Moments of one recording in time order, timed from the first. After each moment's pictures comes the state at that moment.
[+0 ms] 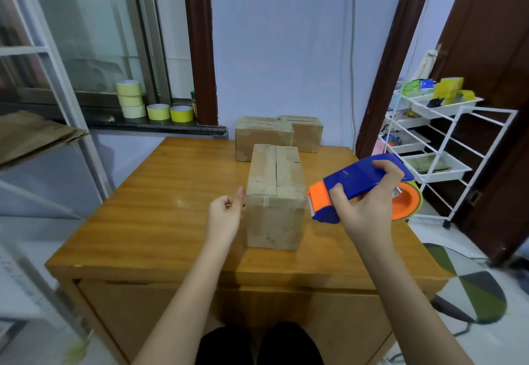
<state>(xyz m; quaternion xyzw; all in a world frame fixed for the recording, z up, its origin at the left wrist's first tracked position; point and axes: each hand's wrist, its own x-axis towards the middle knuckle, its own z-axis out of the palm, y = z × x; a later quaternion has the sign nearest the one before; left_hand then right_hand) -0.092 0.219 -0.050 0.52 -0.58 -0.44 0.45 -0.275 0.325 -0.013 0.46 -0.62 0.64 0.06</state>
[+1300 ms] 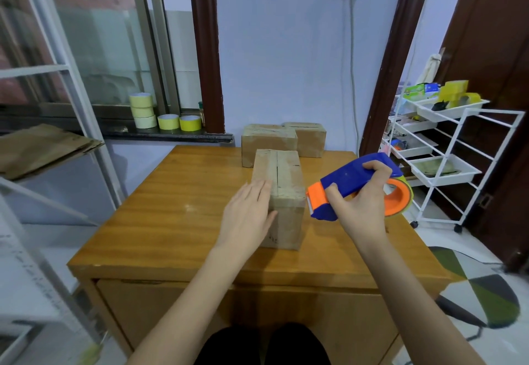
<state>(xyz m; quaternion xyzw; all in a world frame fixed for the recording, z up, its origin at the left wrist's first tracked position) -0.091 0.247 -0.030 0.40 -0.87 0.12 0.27 -0.268 0.328 -0.003 0.46 -0.63 0.62 0.00</state>
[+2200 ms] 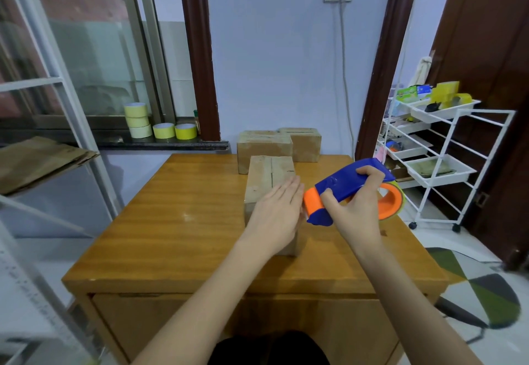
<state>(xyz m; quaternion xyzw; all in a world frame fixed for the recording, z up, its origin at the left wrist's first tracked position) -0.134 0.254 -0.008 0.29 -0.92 0.13 0.21 -0.266 0.326 -0.001 0.44 -0.63 0.63 -0.01</state>
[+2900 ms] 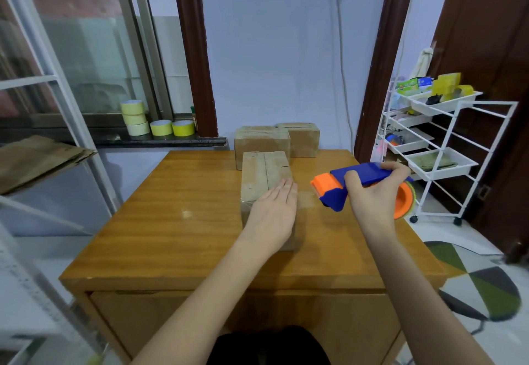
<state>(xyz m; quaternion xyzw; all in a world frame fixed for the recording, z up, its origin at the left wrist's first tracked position) -0.143 0.251 -0.022 0.29 -0.92 0.16 0.23 -0.291 0.328 0.009 0.36 -0.59 0.72 -0.04</state>
